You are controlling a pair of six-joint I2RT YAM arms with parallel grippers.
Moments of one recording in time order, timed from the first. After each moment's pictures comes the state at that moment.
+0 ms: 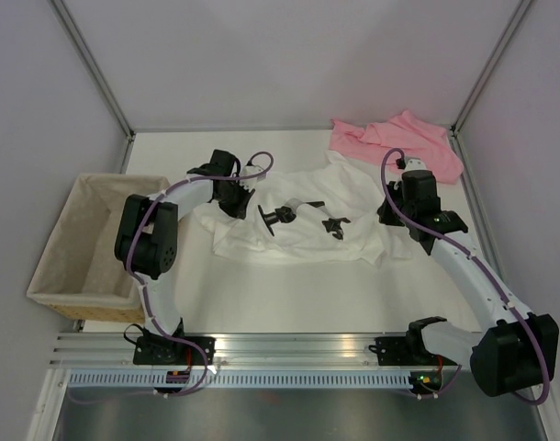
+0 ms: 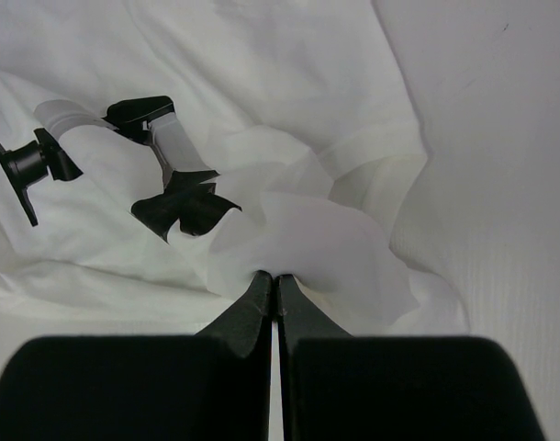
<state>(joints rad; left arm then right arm) -0.29 1.95 1.33 -0.53 0.33 0.42 0.21 1.14 0.90 -0.44 0.02 0.30</state>
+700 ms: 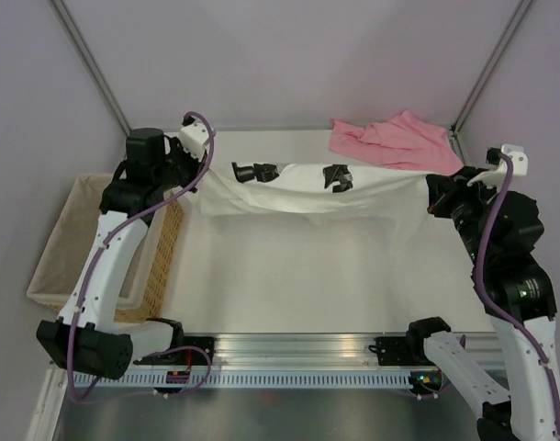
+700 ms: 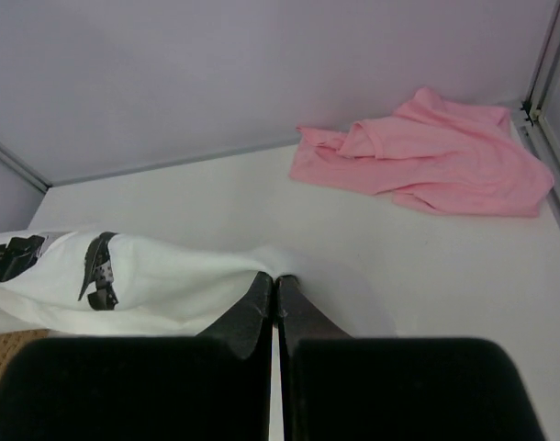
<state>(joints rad) -0.18 1.25 1.34 -0.60 0.29 0.40 0.20 0.74 1.23 -0.61 0.12 0.31</state>
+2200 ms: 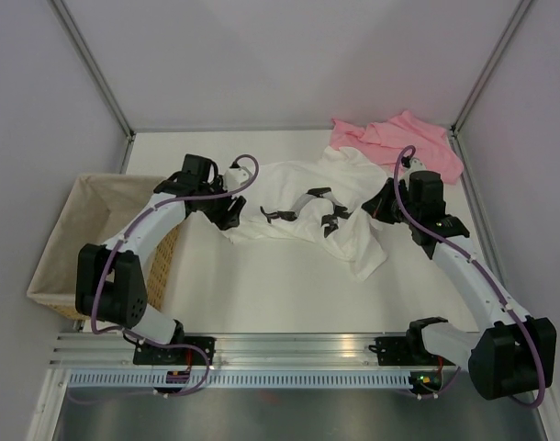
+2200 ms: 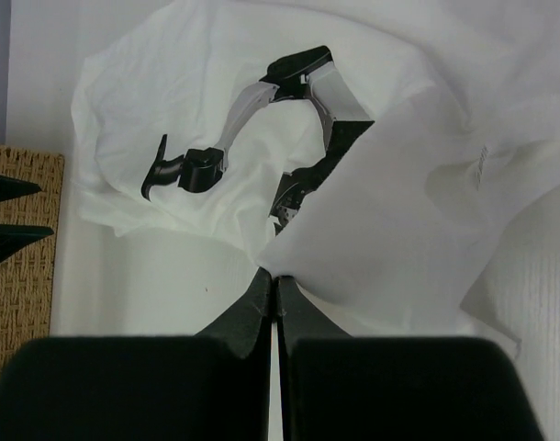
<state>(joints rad) -0.23 1.52 1.12 -0.59 0.40 0.55 0.17 1.12 0.82 -0.27 -0.27 0.52</state>
